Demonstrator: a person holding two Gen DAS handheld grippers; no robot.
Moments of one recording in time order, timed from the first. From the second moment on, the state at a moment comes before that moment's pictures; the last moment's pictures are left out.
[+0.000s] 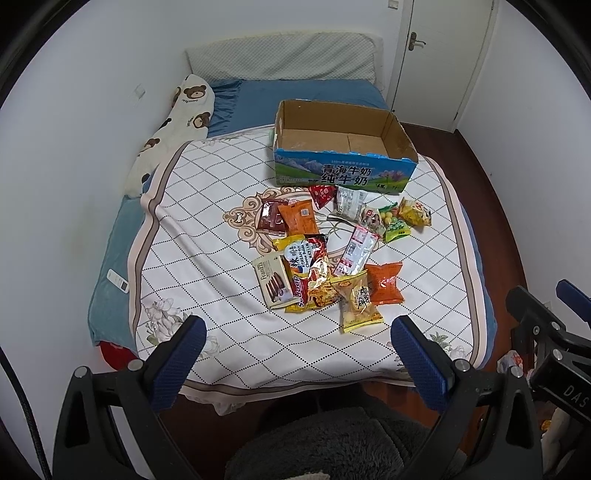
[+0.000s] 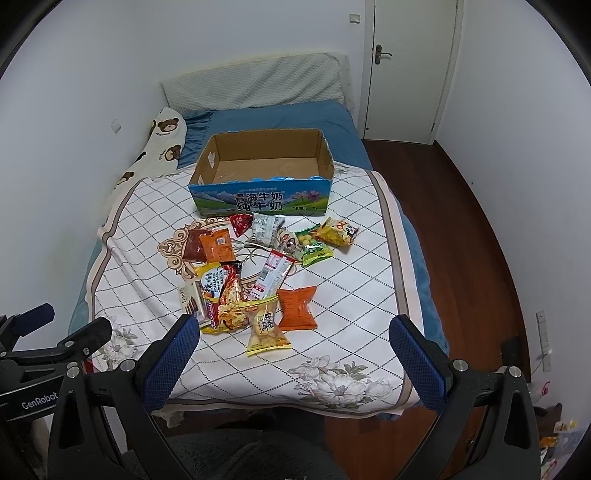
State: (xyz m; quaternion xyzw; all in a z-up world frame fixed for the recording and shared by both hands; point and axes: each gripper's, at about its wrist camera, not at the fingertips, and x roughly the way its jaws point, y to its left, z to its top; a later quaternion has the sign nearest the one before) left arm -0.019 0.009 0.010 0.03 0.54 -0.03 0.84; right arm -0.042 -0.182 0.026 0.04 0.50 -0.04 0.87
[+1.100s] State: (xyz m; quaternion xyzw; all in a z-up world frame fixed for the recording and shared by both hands) left arm 0.030 0.052 -0.064 0.01 0.59 0.03 0.80; right arm -0.007 -0.188 -0.031 0.10 0.53 -0.02 0.84
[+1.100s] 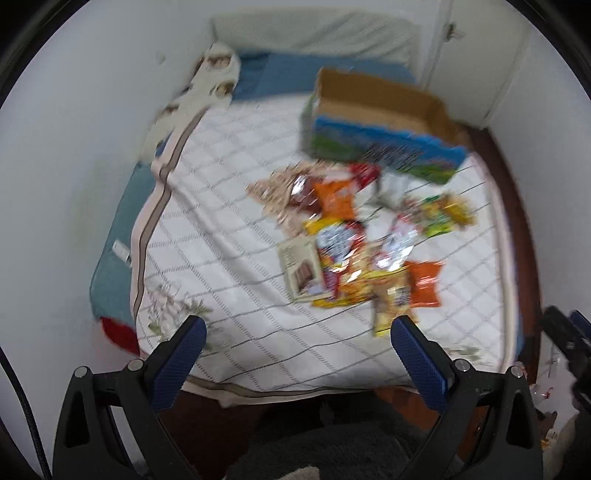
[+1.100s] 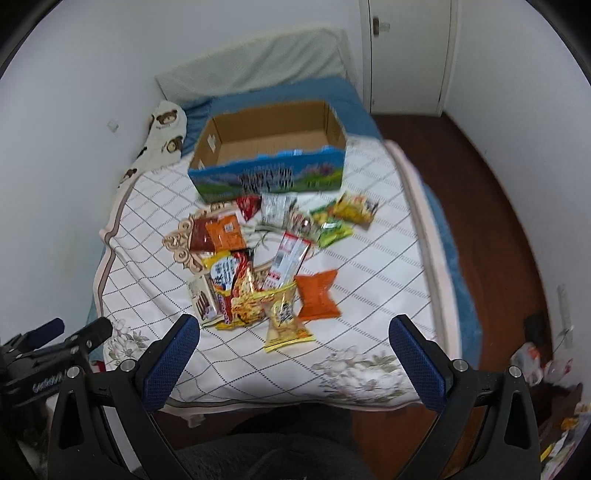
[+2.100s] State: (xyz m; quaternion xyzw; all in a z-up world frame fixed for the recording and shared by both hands) left arm 0.150 0.096 -0.348 -0.02 0.72 0.02 0.69; right arm 0.129 -0.123 -0.284 0.10 0.68 0.03 0.72
